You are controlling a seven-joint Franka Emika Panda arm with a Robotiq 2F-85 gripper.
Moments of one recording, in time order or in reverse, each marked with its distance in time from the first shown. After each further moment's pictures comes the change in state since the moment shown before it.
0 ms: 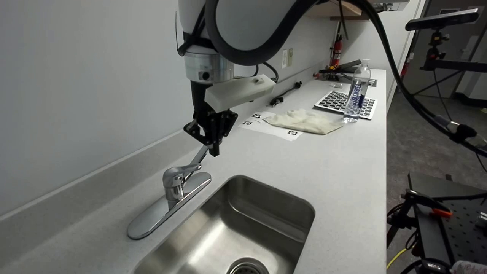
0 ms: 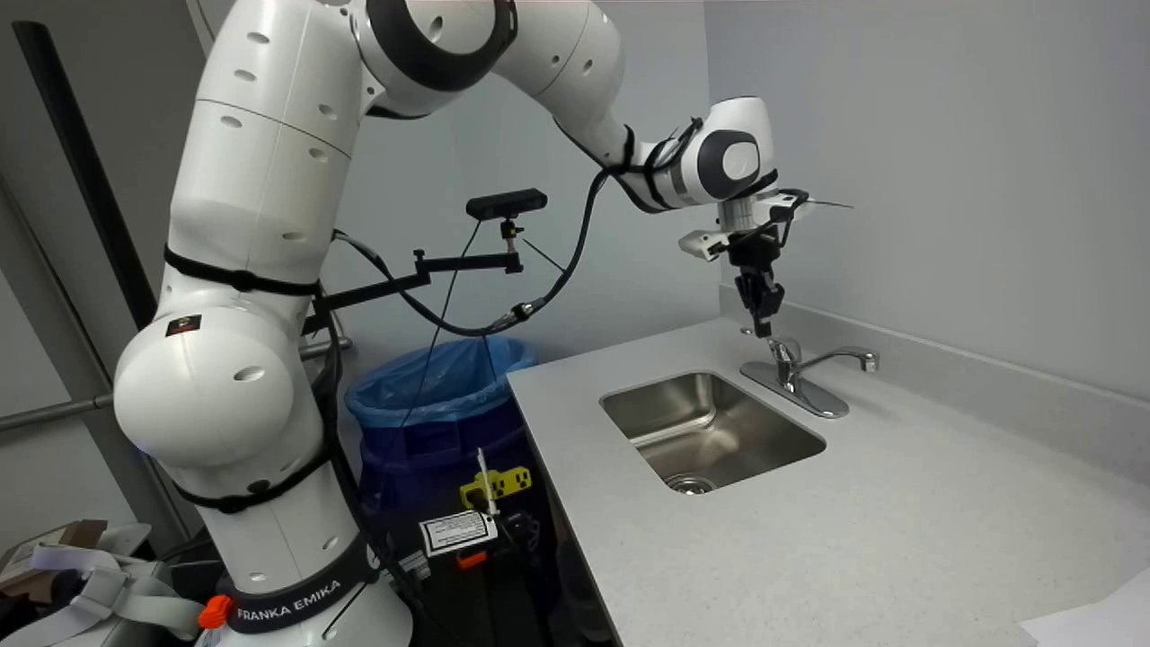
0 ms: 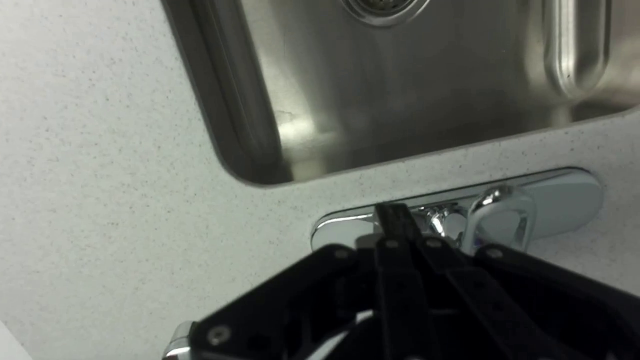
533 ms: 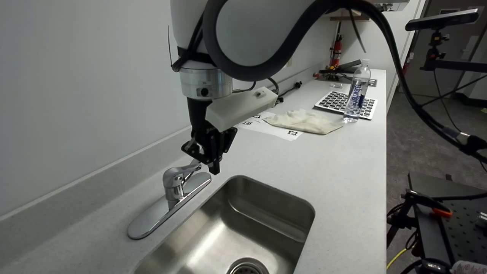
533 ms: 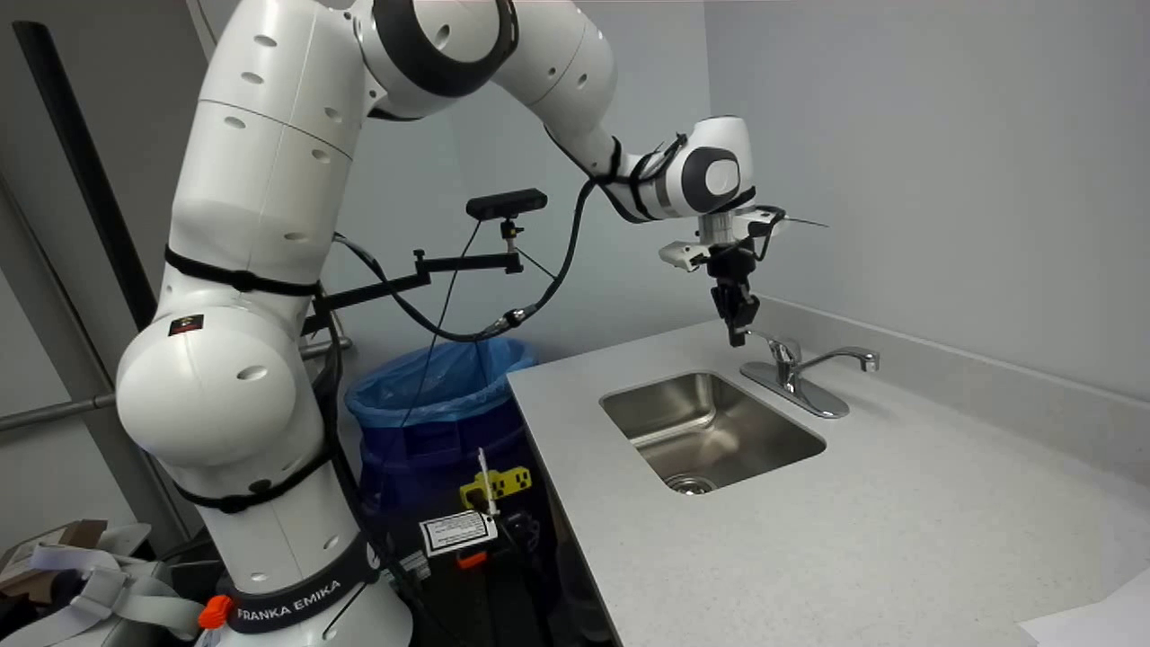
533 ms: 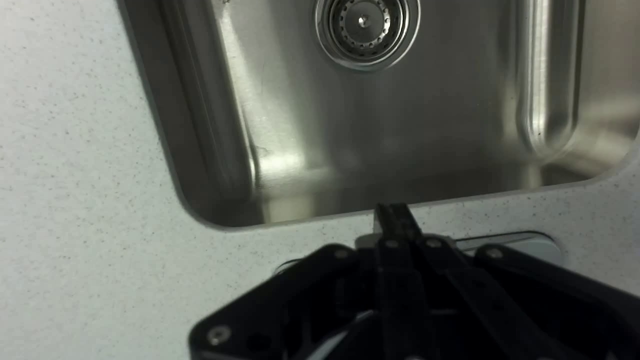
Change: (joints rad) arm 0.013 0.006 0.043 -0.030 0.006 0.000 -0.023
